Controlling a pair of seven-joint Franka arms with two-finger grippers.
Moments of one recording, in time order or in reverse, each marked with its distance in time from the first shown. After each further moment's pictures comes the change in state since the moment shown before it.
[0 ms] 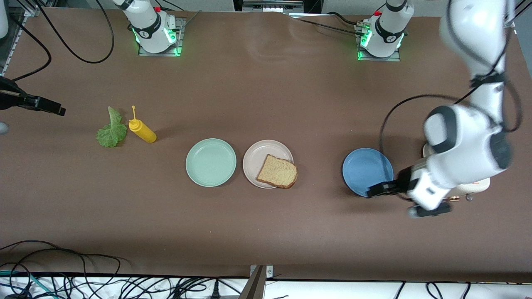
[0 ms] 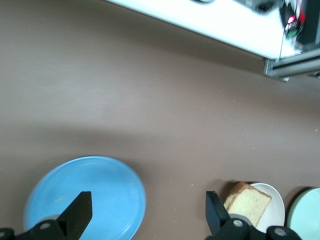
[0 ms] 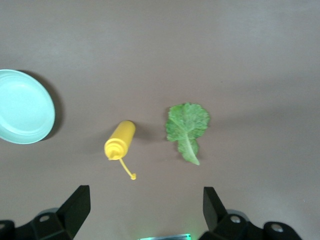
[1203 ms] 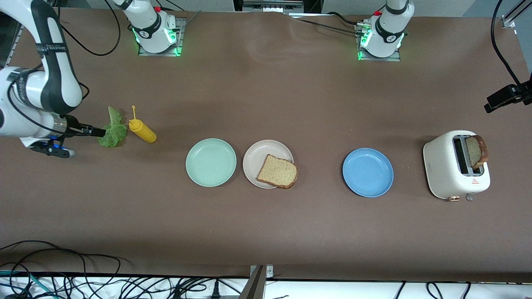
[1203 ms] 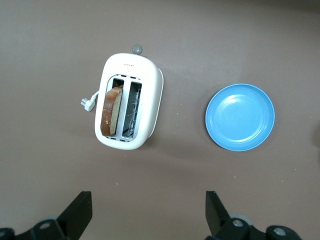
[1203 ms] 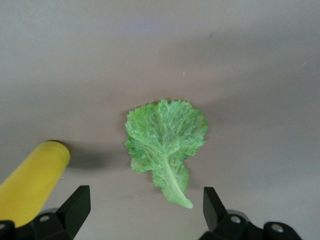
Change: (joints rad) left arm 0.159 -0.444 -0.005 -0.087 0.453 -0.497 0.002; right arm -0.017 0.195 -0.066 -0.422 -0.045 0.447 -0.003
